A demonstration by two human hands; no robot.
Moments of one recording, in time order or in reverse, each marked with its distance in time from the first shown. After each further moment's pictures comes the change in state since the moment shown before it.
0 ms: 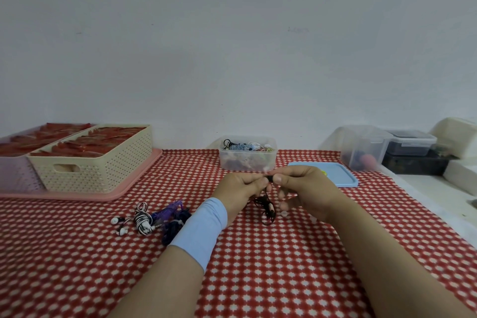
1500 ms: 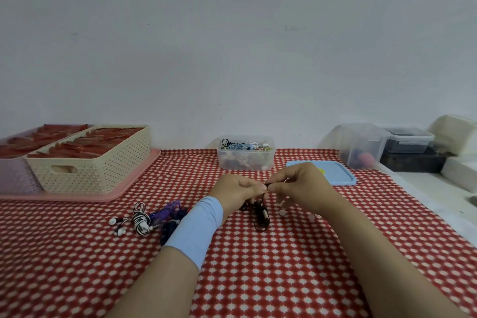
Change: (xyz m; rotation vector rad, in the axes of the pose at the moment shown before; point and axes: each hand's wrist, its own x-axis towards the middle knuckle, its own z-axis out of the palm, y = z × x) left_hand -0.002 0.004 -0.007 0.202 -0.018 -0.106; right_hand -0.008 -0.009 0.004 -0.526 0.069 -0.144
